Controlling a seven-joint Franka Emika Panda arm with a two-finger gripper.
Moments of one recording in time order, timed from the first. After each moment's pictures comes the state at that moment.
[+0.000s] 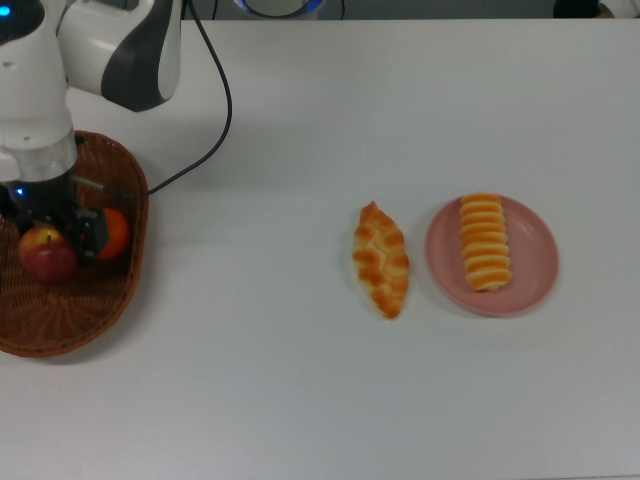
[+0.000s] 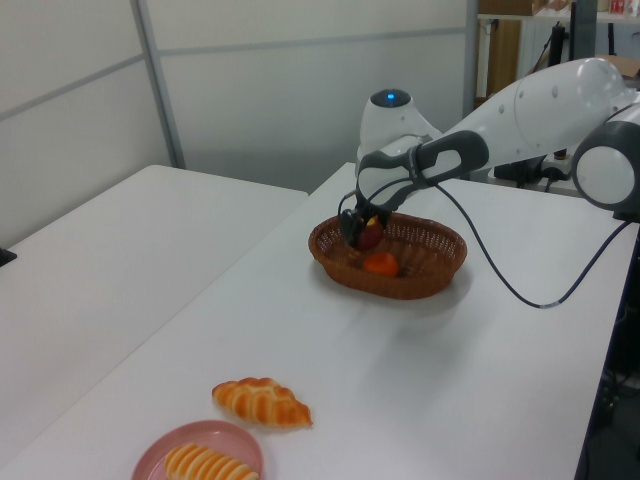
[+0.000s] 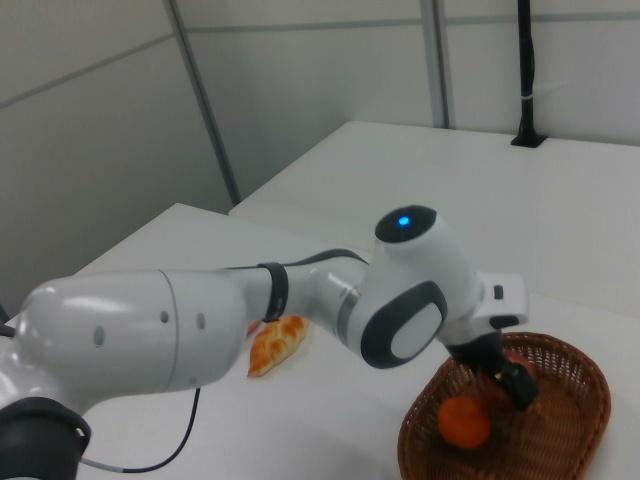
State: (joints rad) arm -0.27 0.51 -0.02 -1.60 -0.09 2.42 0.05
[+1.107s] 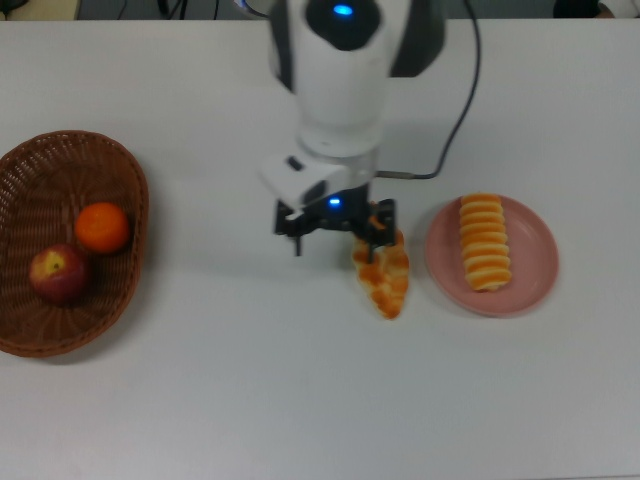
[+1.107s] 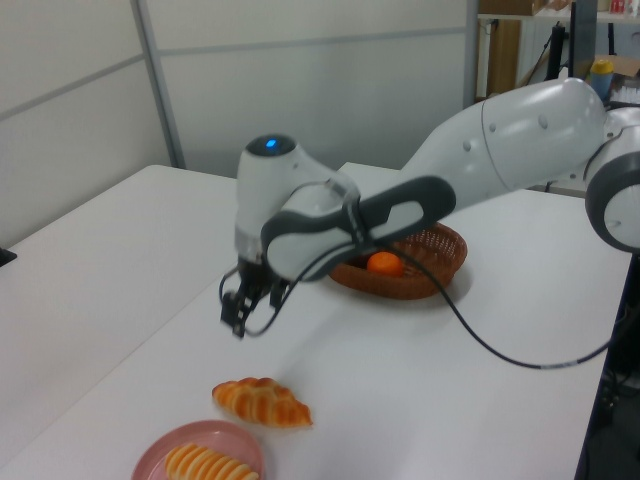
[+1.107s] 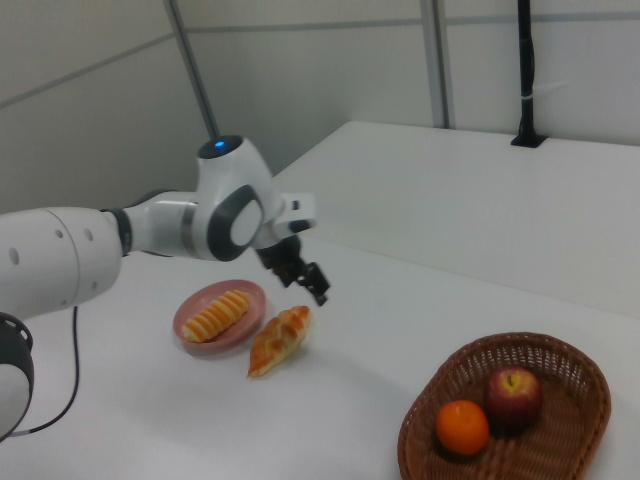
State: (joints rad) arm 0.19 0.44 0.04 -1.59 -0.07 2.25 0.32
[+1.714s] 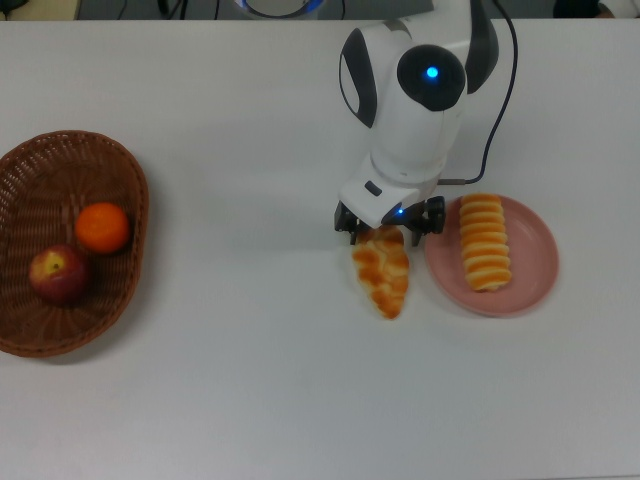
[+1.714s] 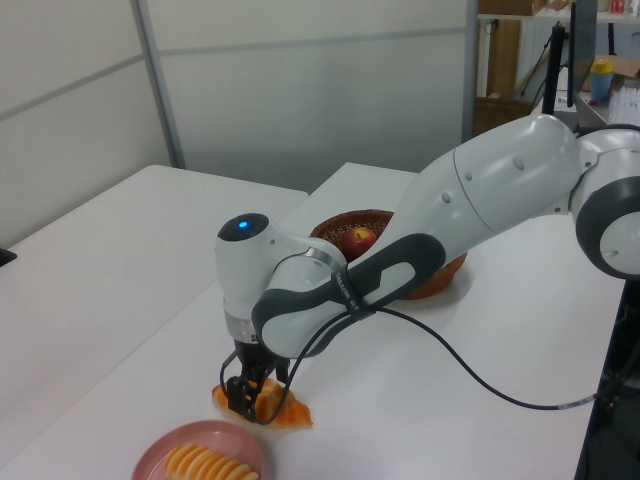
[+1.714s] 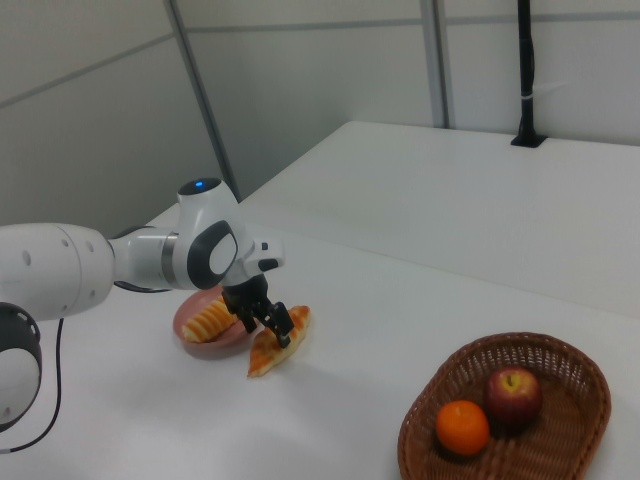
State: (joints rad) arm 0.30 0.51 0.04 -1.66 -0.08 2.22 0.33
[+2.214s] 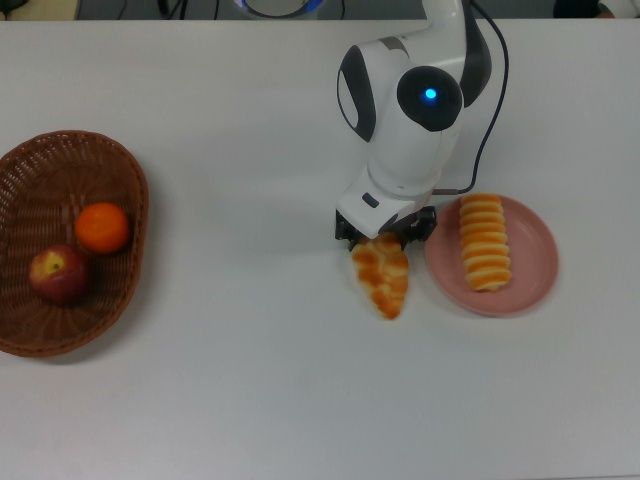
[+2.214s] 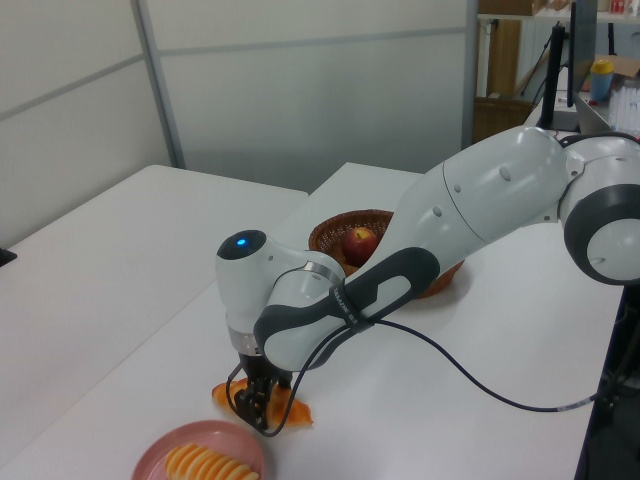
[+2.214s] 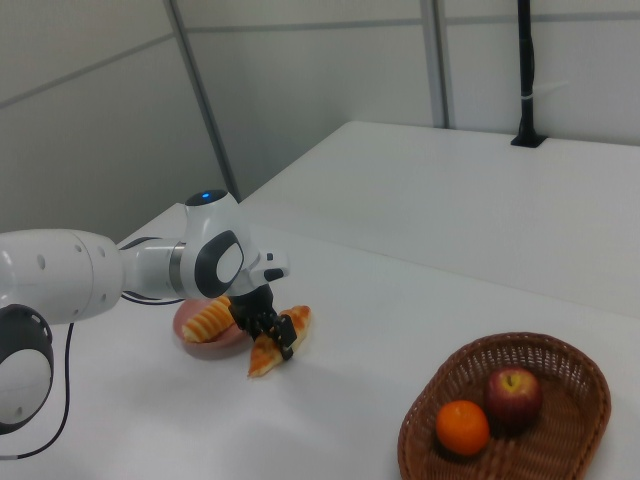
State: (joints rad) arm 0.30 0.54 0.03 -1.65 -0.11 2.22 0.33
